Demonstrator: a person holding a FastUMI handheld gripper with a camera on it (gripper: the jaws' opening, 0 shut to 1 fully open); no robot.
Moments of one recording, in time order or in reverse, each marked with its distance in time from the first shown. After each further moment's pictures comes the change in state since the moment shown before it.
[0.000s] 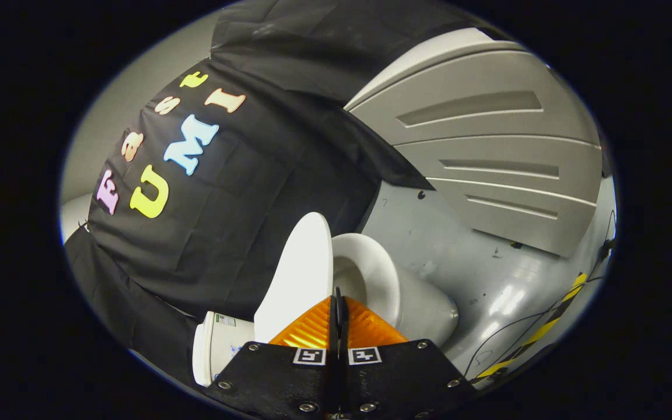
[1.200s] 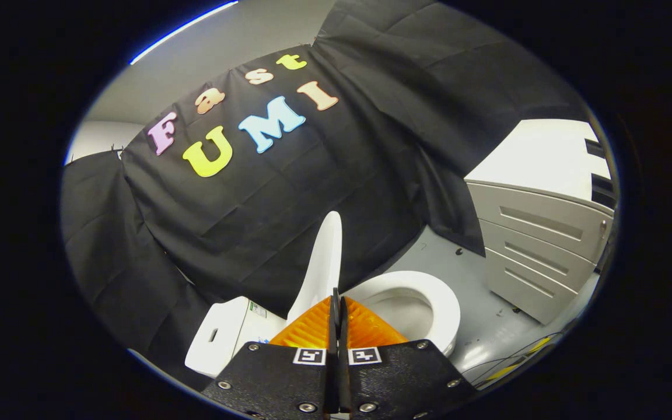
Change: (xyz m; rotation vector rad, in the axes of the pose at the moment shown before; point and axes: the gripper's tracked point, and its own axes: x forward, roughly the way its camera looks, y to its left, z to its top) arm -0.058 0.161 0.022 -0.339 -0.090 0.112
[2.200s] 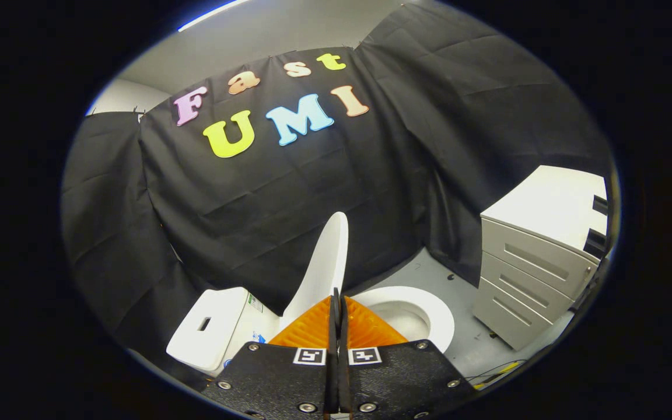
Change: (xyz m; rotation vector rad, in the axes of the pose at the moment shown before) arm -0.008 0.053 0.007 -0.209 -0.021 -0.022
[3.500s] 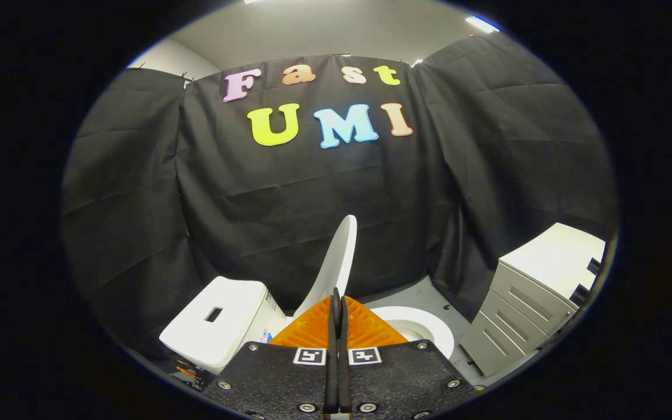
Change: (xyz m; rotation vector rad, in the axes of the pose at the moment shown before) arm -0.012 0.094 0.017 -0.264 -0.040 0.032
